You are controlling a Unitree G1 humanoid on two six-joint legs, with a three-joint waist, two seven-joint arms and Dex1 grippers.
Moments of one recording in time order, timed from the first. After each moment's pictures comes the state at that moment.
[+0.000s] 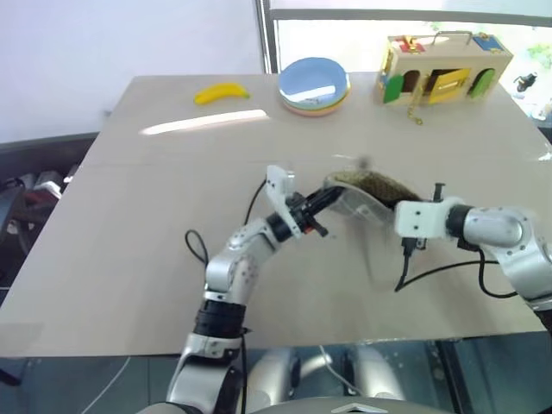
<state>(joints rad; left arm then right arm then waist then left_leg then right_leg) -0.40 0.10 -0.05 0.01 -0.54 0.41 -0.69 -0.36 -0.86 0.14 -0.31 -0.05 0.29 0.89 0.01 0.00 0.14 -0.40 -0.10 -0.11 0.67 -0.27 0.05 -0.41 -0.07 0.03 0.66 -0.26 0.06</state>
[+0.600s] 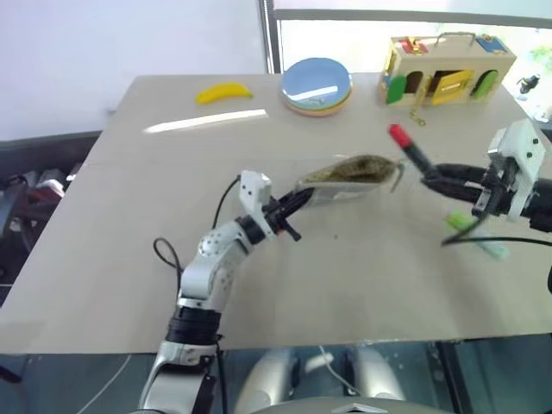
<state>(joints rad) -0.35 0.25 0.00 0.00 -0.43 0.26 -0.69 -0.30 -0.98 -0.24 -0.27 0.40 0.72 0.88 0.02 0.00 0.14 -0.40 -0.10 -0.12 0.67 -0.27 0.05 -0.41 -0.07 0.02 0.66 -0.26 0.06</state>
